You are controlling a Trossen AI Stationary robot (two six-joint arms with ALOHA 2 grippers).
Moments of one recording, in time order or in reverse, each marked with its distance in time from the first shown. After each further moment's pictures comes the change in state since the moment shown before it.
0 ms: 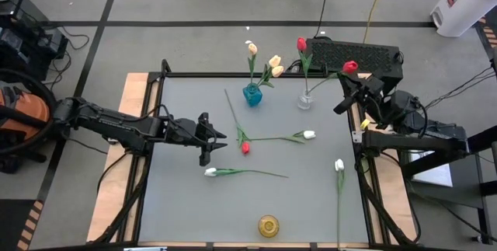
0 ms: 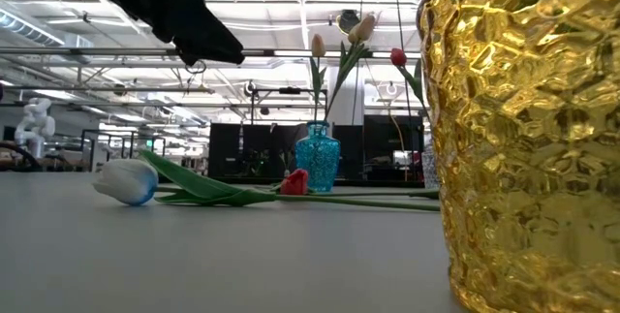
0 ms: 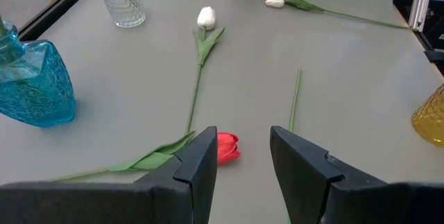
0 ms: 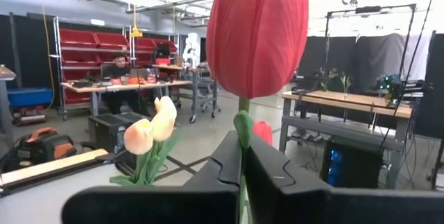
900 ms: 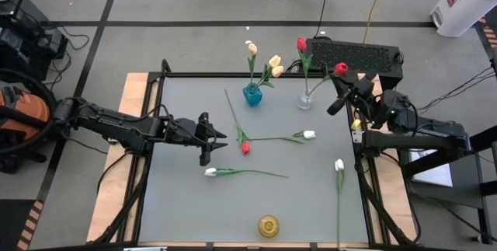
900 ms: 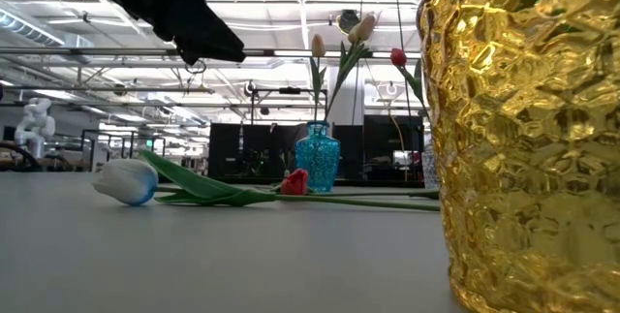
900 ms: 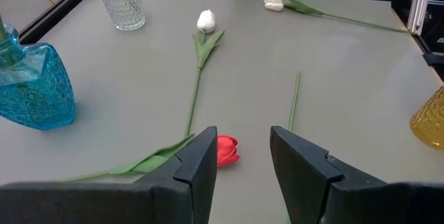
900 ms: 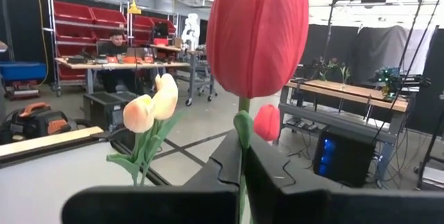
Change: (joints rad) left arm 0.000 0.000 0.000 0.010 0.000 -0.001; right arm 0.000 0.080 0.000 -0.010 0.010 -0.004
